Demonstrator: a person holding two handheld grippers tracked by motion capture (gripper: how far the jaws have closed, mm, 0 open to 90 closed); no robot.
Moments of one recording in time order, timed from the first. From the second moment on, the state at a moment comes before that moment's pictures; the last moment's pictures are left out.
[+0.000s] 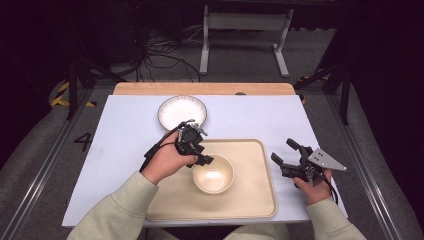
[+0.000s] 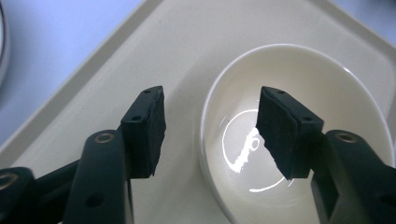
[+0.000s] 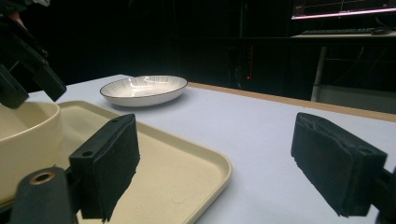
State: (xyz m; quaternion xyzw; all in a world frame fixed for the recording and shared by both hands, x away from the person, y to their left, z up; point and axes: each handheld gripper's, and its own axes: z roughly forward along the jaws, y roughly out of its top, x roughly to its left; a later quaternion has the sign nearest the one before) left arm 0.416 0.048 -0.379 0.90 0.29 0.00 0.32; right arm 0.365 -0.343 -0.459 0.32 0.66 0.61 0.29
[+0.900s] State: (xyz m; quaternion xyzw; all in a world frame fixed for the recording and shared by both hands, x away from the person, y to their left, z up) left arm 0.369 0.124 -0.366 0.86 0.29 0.09 0.41; right arm 0.367 -0.344 -0.458 0.31 0.67 0.61 0.28
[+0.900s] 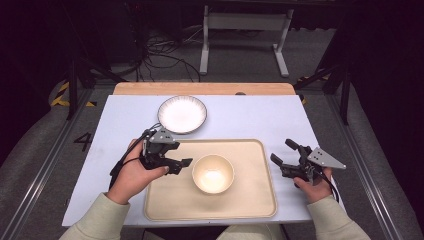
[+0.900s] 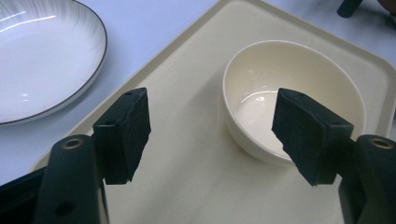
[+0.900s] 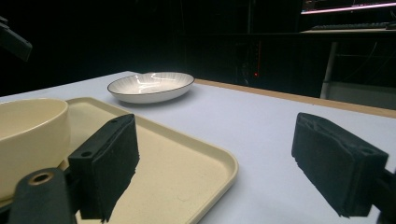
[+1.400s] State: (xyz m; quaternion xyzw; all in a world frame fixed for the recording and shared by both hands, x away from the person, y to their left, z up) left arm 0.361 0.160 -0.373 0.82 0.30 0.13 0.47; right arm 0.367 -0.344 -0.458 0.31 0.67 0.62 0.27
